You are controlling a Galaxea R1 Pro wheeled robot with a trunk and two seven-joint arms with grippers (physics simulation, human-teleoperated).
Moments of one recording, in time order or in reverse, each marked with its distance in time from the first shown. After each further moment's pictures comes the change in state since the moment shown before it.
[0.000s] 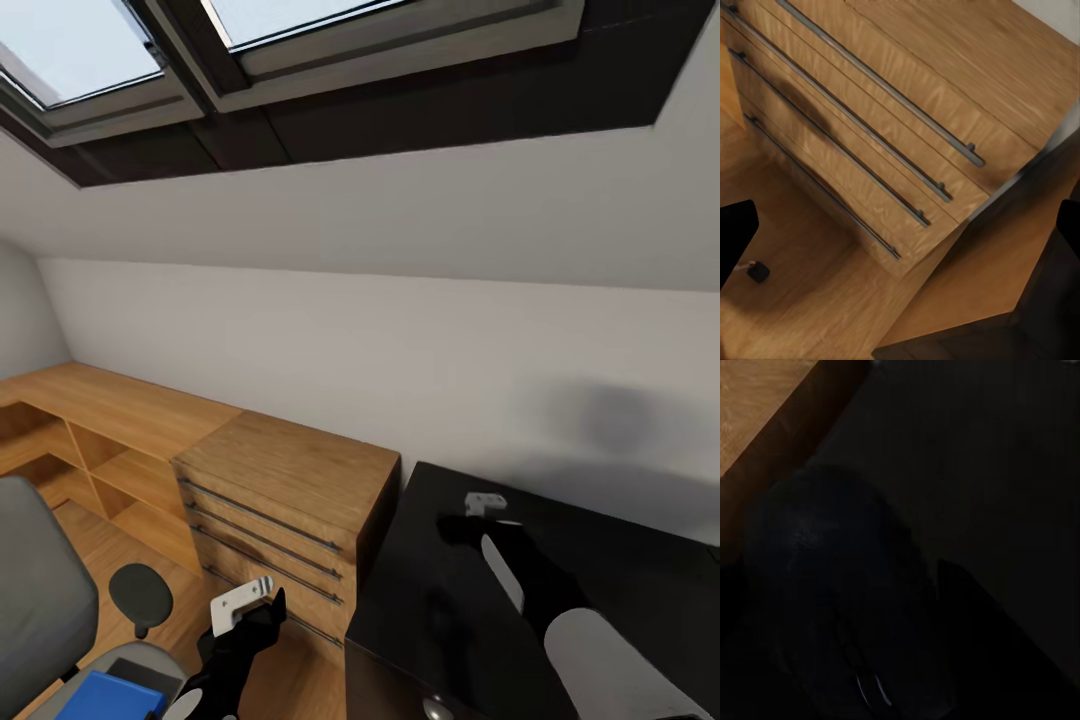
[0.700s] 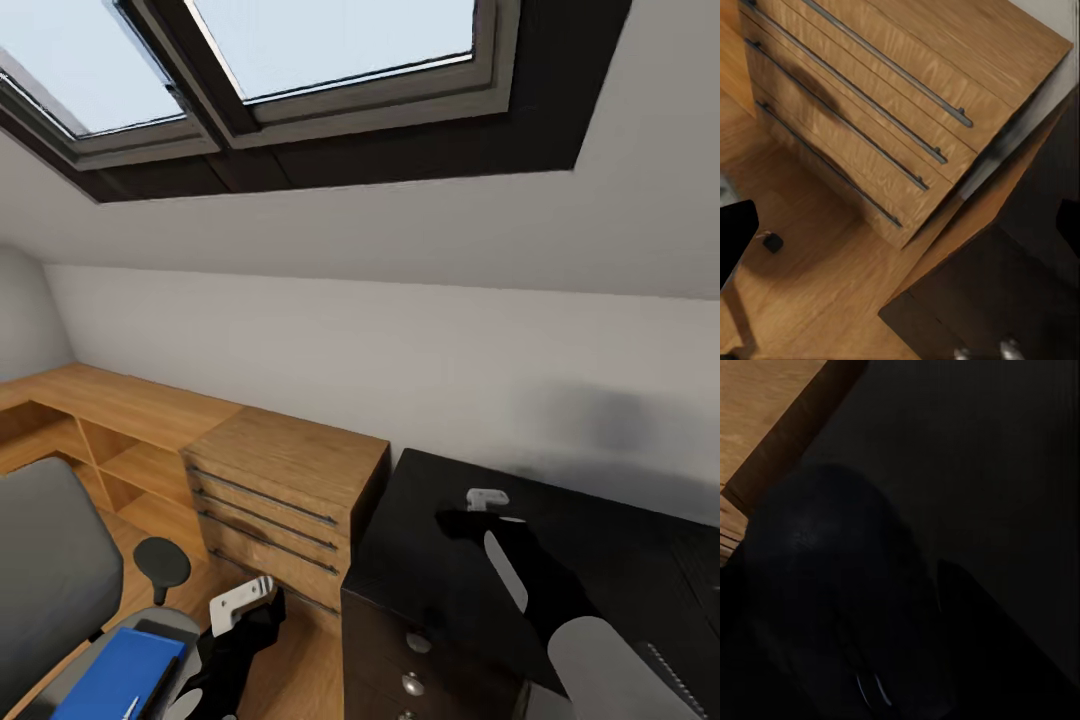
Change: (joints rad) left arm 0.000 -0.001 0.002 0.000 -0.003 -0.002 0.003; right arm 0.036 0.000 -0.025 -0.109 -0.002 0.041 0.000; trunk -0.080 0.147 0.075
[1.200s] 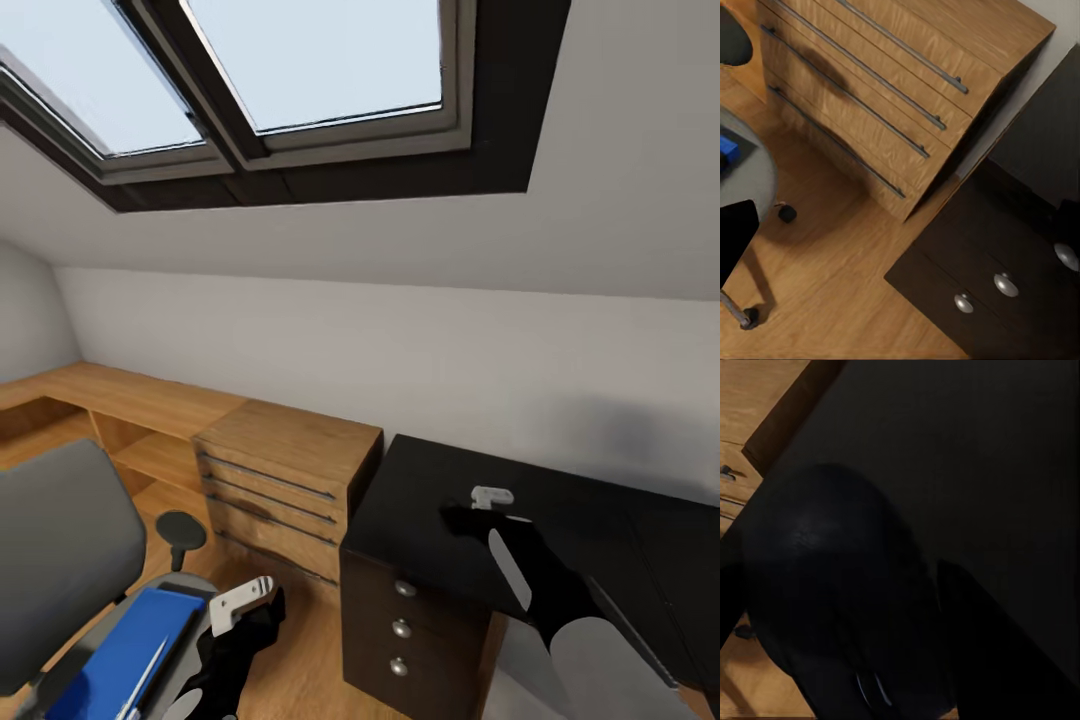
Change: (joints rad) left arm 0.000 0.000 0.000 0.000 0.000 0.000 0.000; right arm 0.004 0.002 -0.043 -0.016 -0.002 0.000 0.000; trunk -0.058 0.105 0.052
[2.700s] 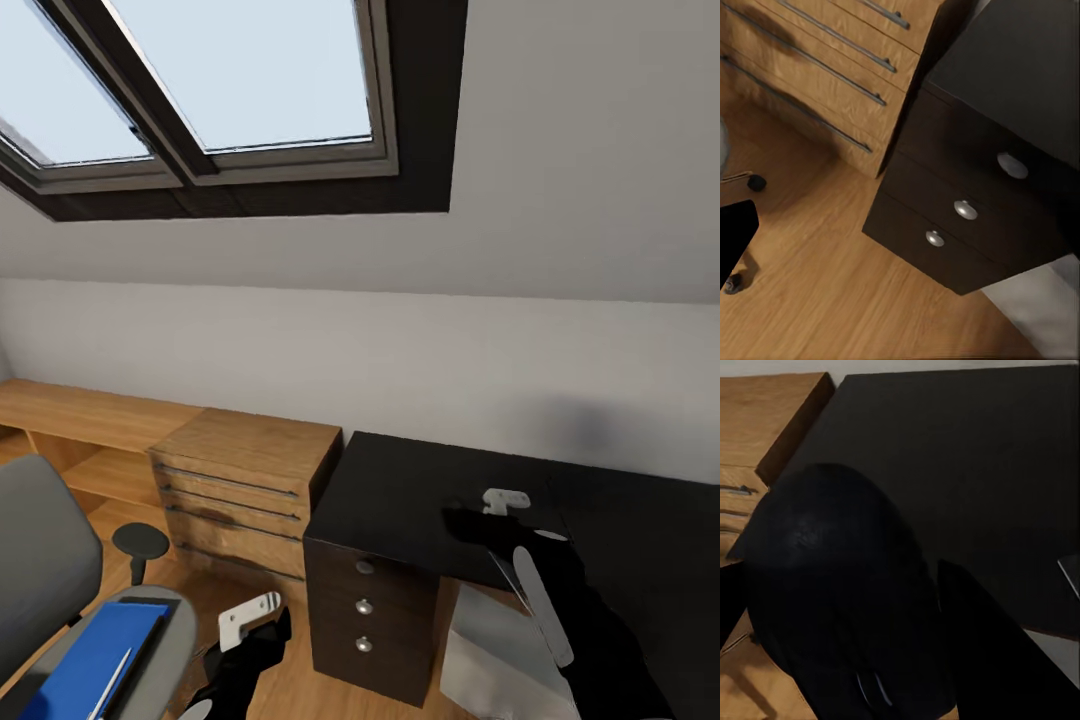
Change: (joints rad) left arm 0.000 -0.001 -0.010 0.078 -0.003 0.000 -0.003; right arm 0.245 0.001 -0.044 -0.565 -0.036 0.251 -0.002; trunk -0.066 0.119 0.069
